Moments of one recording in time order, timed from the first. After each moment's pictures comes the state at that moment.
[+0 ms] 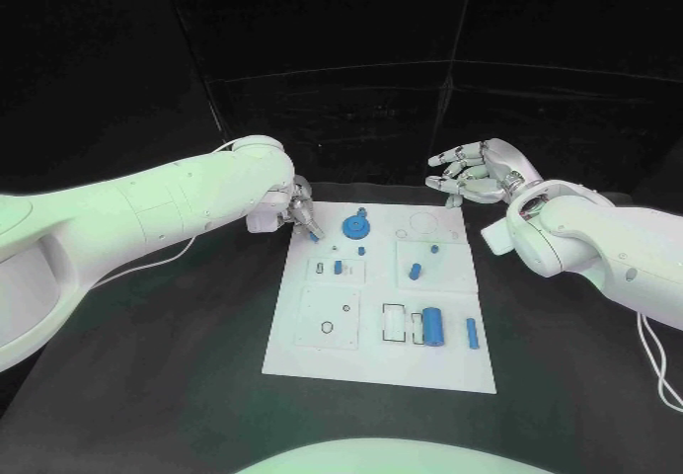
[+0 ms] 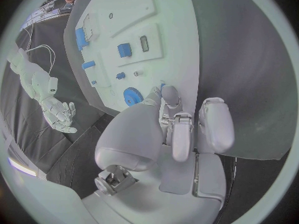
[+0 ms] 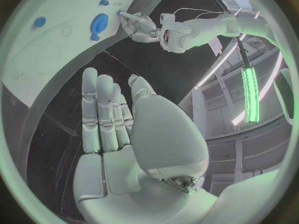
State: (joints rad) left arm 1.36 -0.52 -0.08 1.01 -1.02 0.35 -0.58; left_hand 1.43 0.15 0.03 0.12 0.05 0.92 0.06 0.49 0.42 1.21 -0.02 0.90 0.71 1.47 -0.08 1.57 1.31 0.06 1.45 0.04 1.32 1.22; right arm 1.25 -0.73 0.00 1.39 -0.72 -0.45 0.12; right_hand 1.51 -0.05 -0.03 0.20 0.43 0.79 0.19 0.20 0.07 0.91 0.10 0.80 0.50 1.27 0.02 0.81 0.67 0.18 1.10 0.12 0.76 0.41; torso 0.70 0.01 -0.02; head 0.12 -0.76
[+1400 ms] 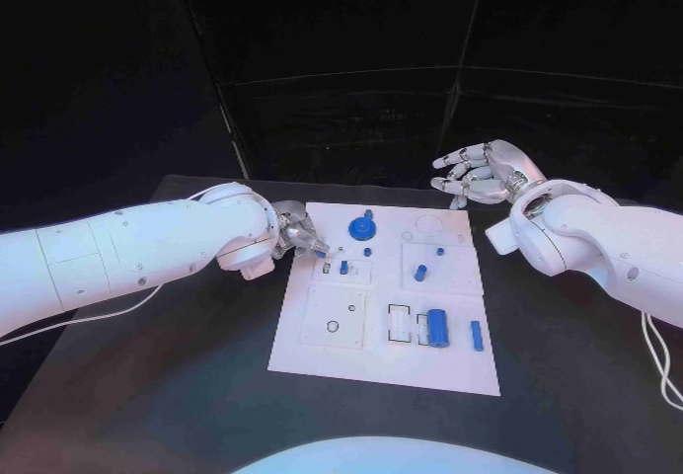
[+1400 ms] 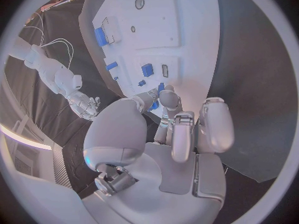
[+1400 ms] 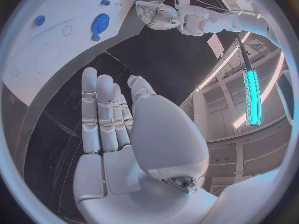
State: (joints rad) left arm 1.28 -0.80 -0.10 1.46 -0.95 -0.06 -0.53; left_hand 1.13 -0.04 0.59 0.05 0.05 0.90 0.06 0.62 0.49 1.27 -0.01 0.98 0.78 1.47 -0.08 1.57 1.31 0.06 1.45 0.03 1.31 1.23; right arm 1.25 -0.73 0.00 1.37 -0.74 -0.43 0.09; right_hand 1.51 -0.06 -0.02 0.20 0.51 0.78 0.19 0.22 0.07 0.91 0.10 0.82 0.49 1.27 0.02 0.81 0.67 0.18 1.10 0.12 0.75 0.41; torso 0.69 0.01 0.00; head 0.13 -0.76
